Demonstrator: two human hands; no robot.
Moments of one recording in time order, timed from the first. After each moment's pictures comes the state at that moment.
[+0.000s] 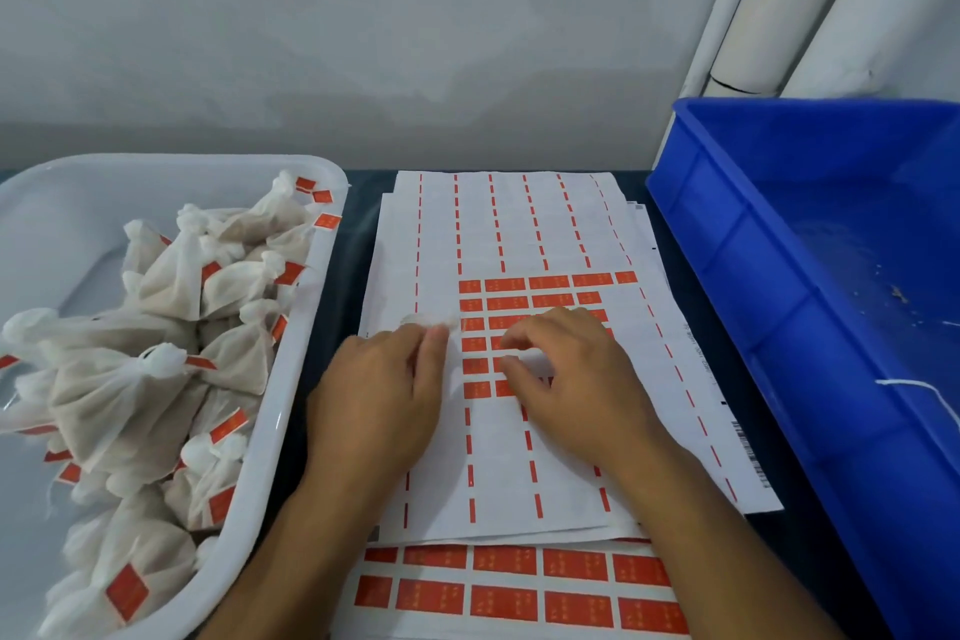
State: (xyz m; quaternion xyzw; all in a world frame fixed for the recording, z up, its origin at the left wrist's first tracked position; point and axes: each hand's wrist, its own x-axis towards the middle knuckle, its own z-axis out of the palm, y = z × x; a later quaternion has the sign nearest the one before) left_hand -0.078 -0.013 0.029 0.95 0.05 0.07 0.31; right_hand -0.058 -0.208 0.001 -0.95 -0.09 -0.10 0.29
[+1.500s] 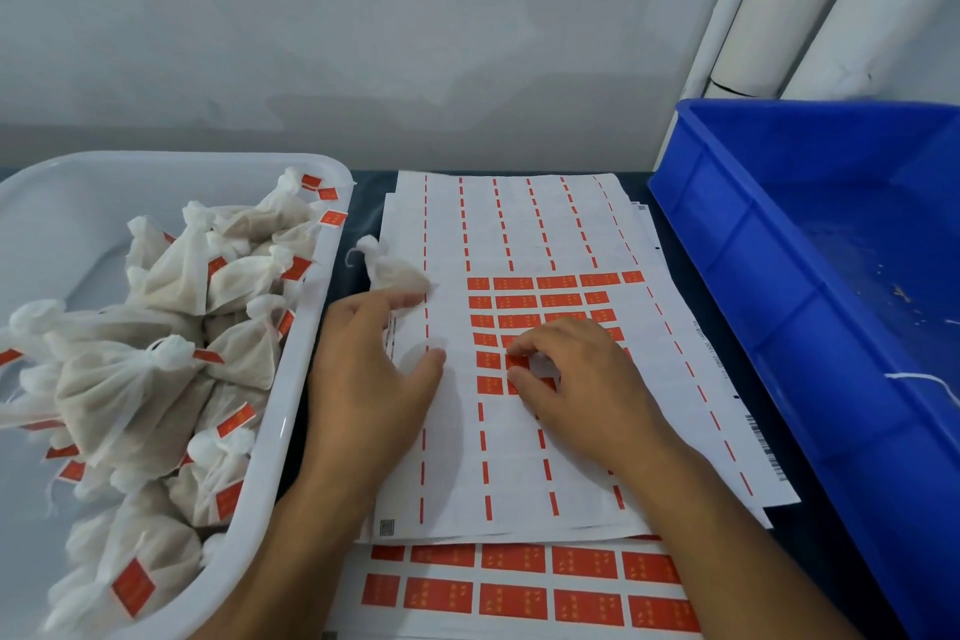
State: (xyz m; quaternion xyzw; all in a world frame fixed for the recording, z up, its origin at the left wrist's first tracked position) left_hand -0.069 -0.001 0.023 0.89 0.05 0.14 0.43; right_hand -0.055 -0.213 -0.014 -0.96 -0.08 -0.07 0.27
